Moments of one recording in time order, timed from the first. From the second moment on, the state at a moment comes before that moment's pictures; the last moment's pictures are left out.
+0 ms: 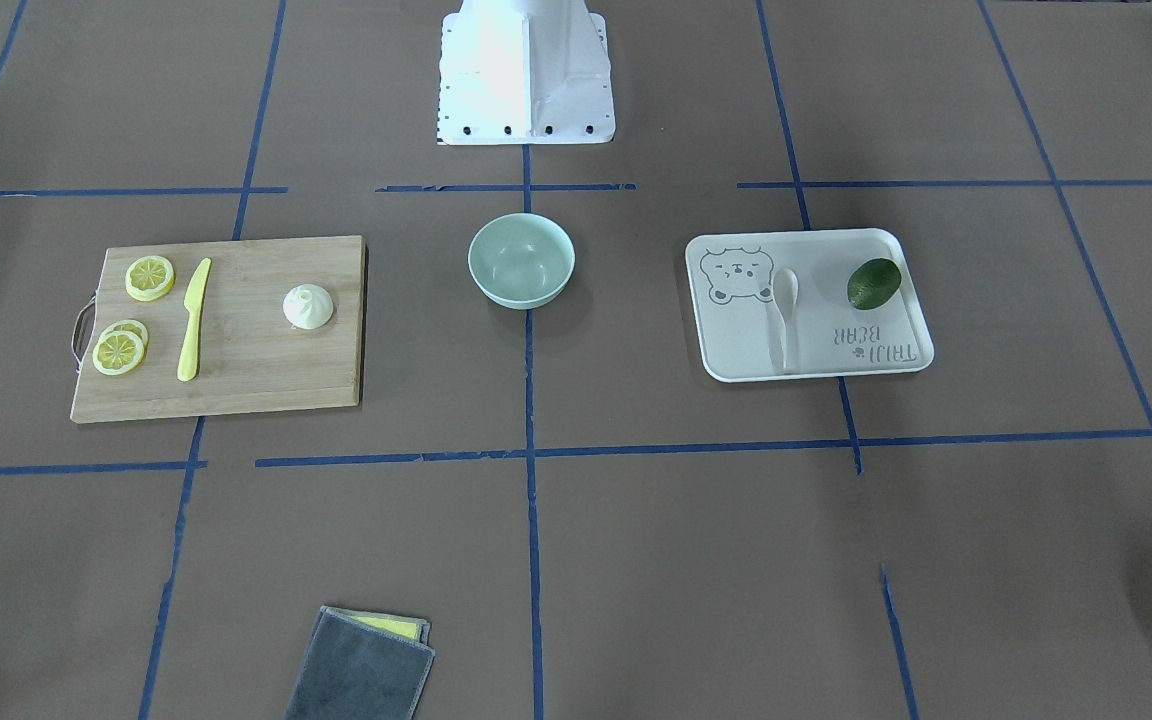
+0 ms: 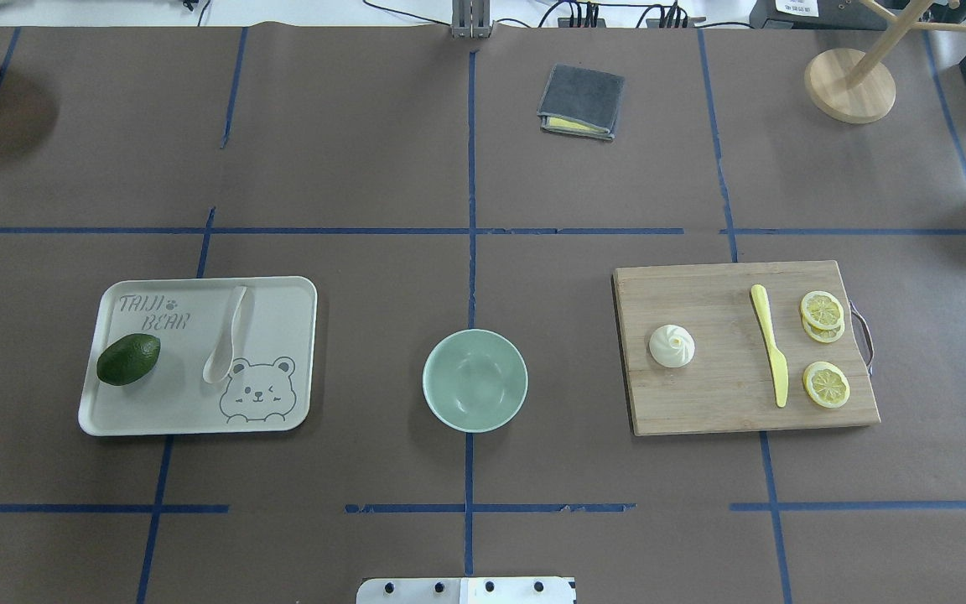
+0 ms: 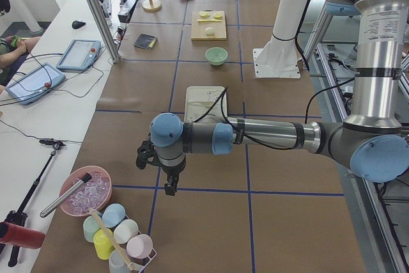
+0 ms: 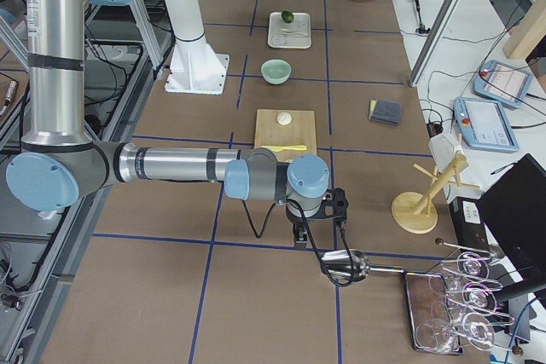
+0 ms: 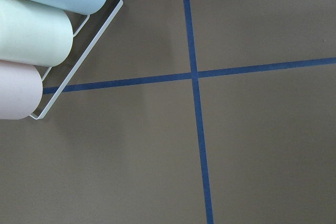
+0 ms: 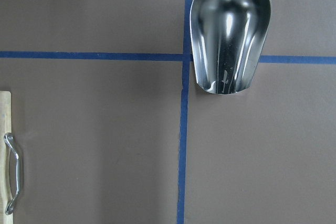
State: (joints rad) left arm -1.62 -1.56 -1.65 -1.51 -2.36 0.13; right arm 1.59 -1.64 1.67 -1.60 2.42 -0.04
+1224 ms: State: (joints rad) left arm -1.36 -1.64 -1.92 -1.60 -2.35 -0.25; right arm 1.59 -1.60 1.69 -1.60 2.44 -0.02
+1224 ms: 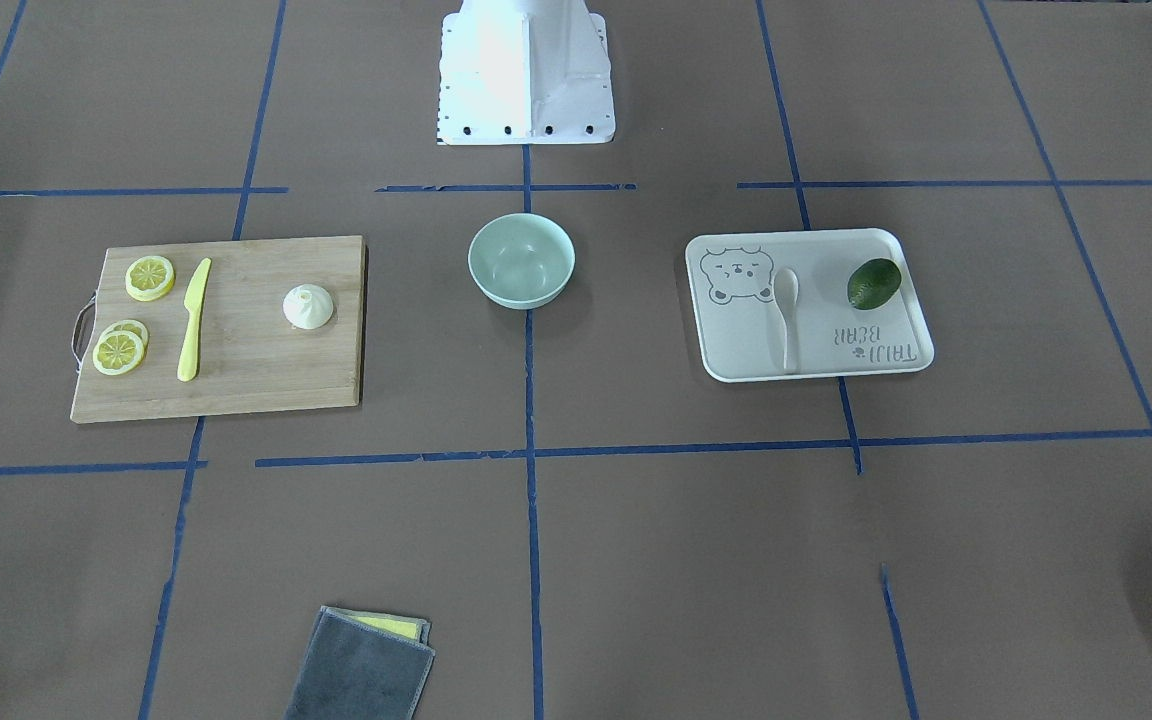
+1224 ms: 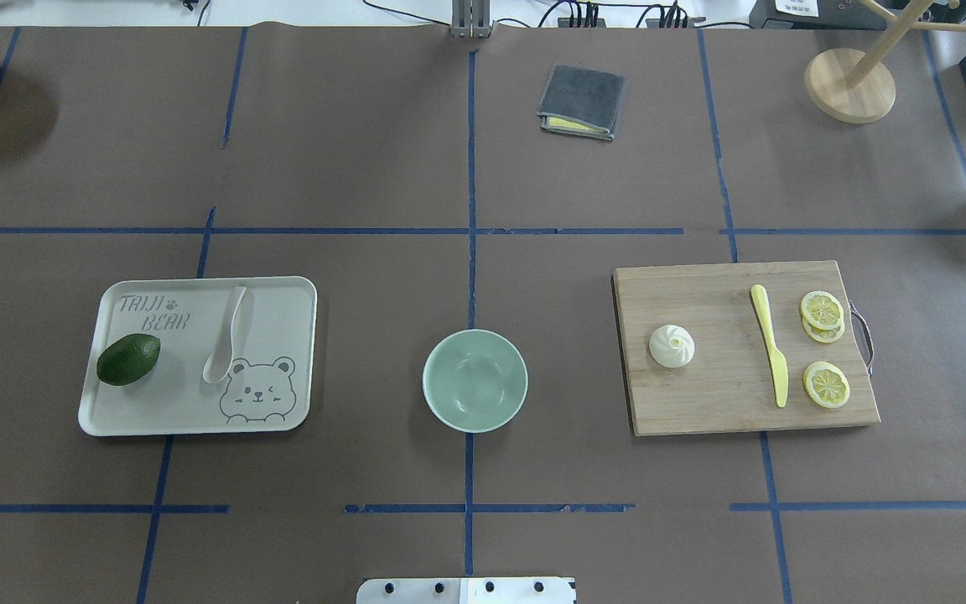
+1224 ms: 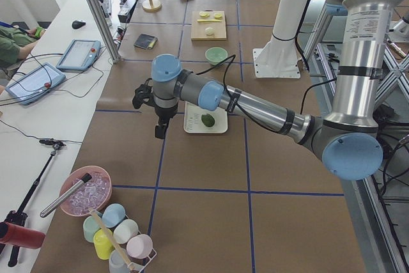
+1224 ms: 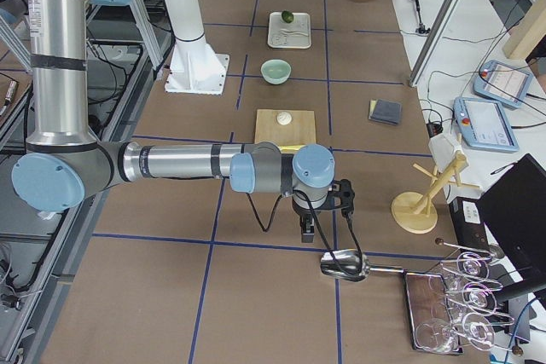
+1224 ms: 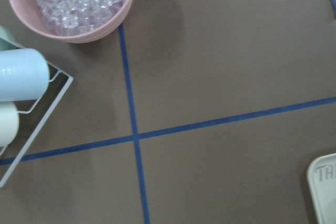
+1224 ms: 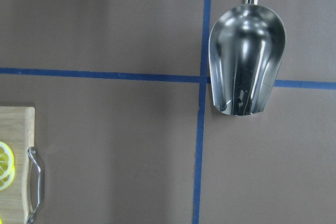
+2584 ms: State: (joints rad) left arm -0.71 -1.81 -1.77 -1.96 -1.89 -1.09; right arm 1.56 -1.57 1.73 -1.60 2.45 0.08
